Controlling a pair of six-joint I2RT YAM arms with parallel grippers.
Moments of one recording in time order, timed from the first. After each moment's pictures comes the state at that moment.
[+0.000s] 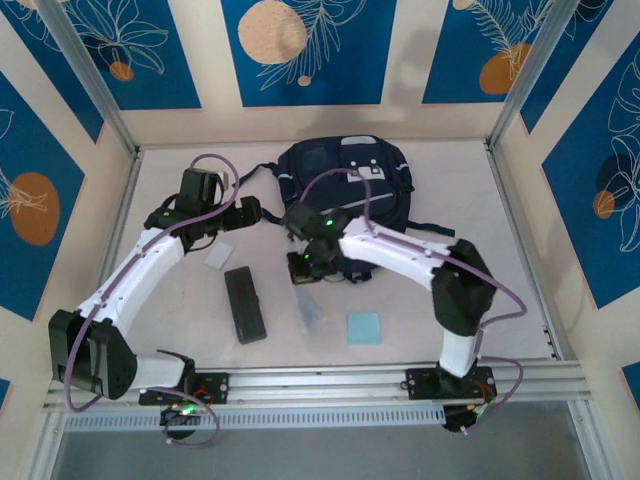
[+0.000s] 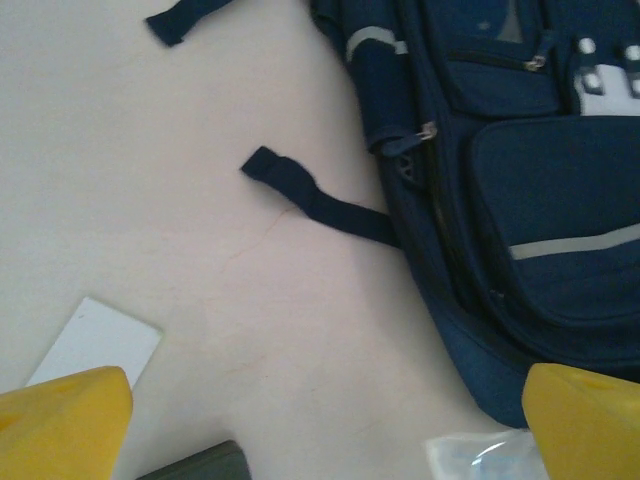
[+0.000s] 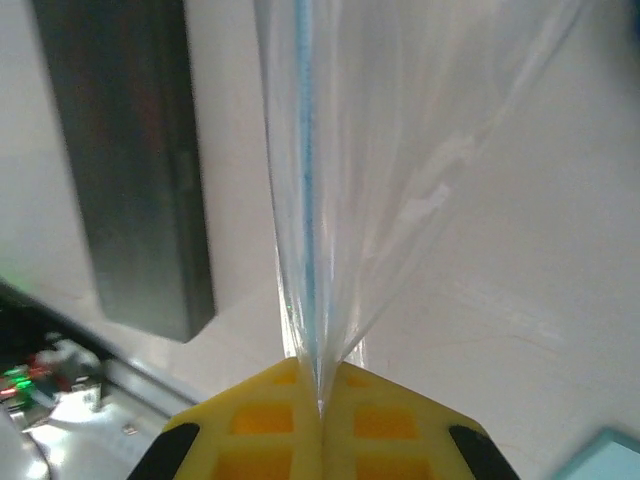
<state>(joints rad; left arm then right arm) -0.29 1.32 1.12 -0.59 0.09 -0.44 0.87 1.77 1.49 -0.95 -0.25 0.64</state>
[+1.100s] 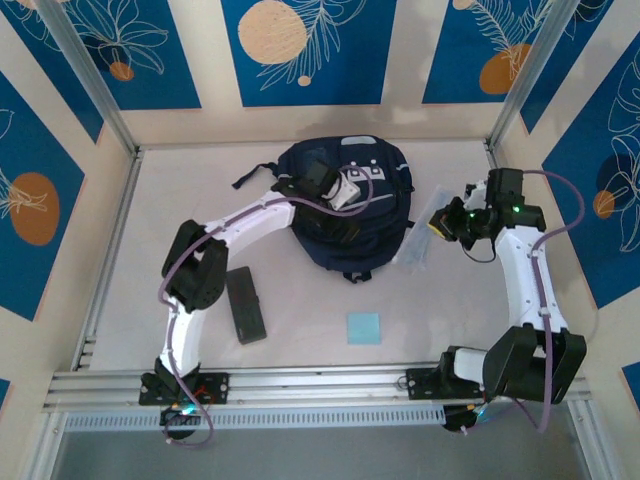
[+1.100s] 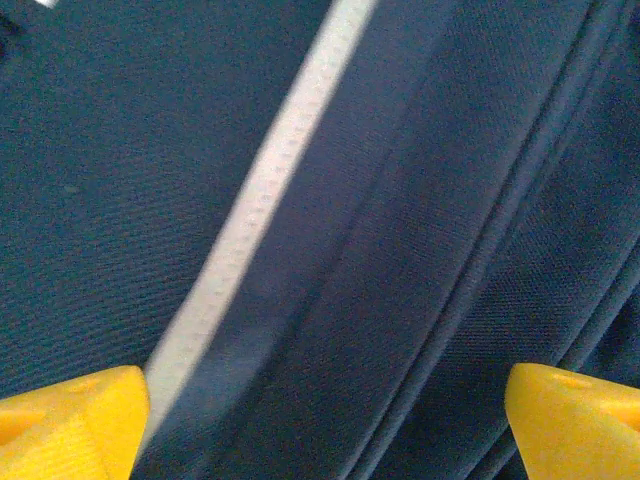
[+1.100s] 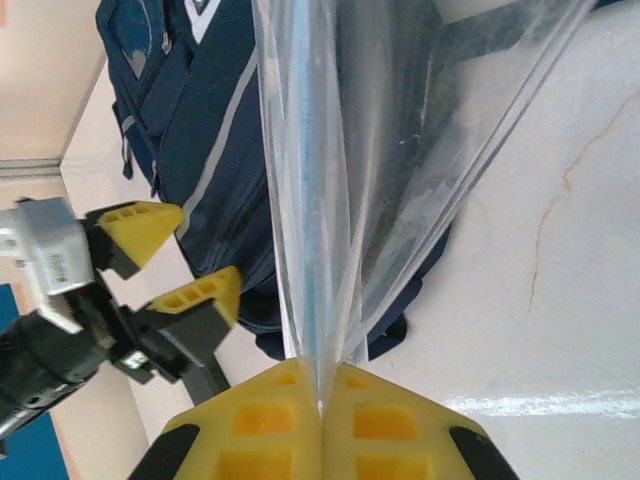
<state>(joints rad) -0.72 2.08 1.73 -0.62 0.14 0.12 -0.18 1.24 1.14 -0.96 -0.58 0.55</state>
